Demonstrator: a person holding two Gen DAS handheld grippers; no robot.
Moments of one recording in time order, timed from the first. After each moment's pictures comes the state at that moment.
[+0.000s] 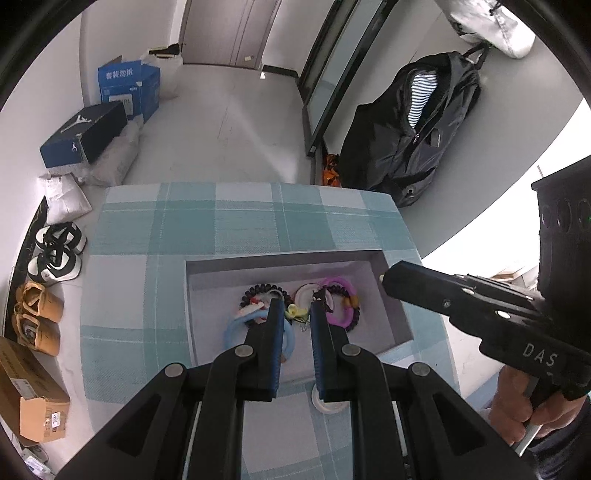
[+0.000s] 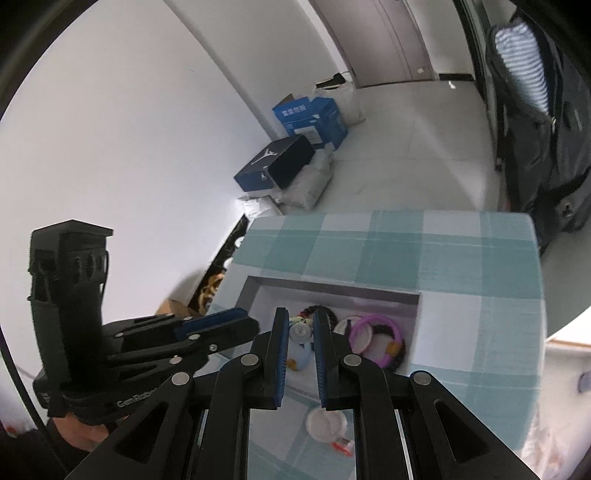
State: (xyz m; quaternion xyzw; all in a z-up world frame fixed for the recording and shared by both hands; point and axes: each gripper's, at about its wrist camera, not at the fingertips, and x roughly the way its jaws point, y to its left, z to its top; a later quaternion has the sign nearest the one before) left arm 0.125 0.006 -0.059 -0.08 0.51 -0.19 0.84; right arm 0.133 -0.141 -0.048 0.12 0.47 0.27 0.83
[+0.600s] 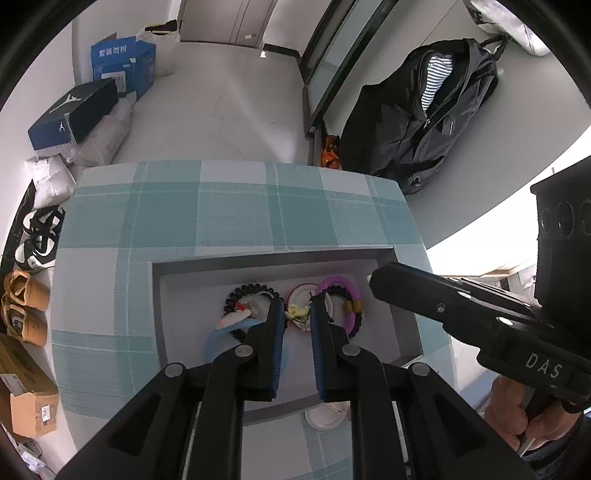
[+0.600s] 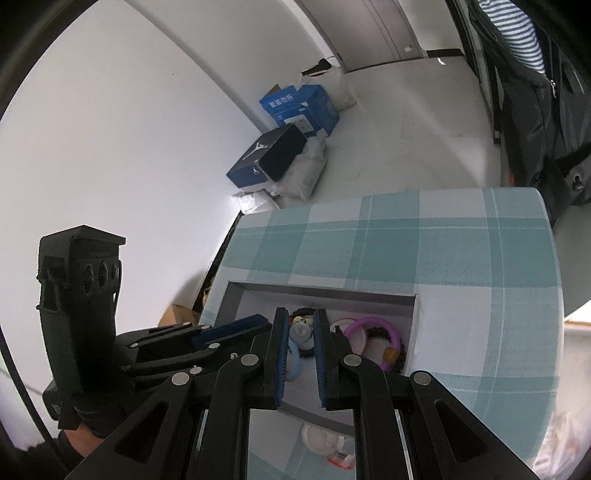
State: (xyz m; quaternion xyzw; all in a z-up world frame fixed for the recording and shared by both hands) left arm 0.145 -0.006 -0.079 -0.09 0.54 -0.20 0.81; right arm 0.154 -0.148 -0.070 0.16 0.50 0.26 0.81
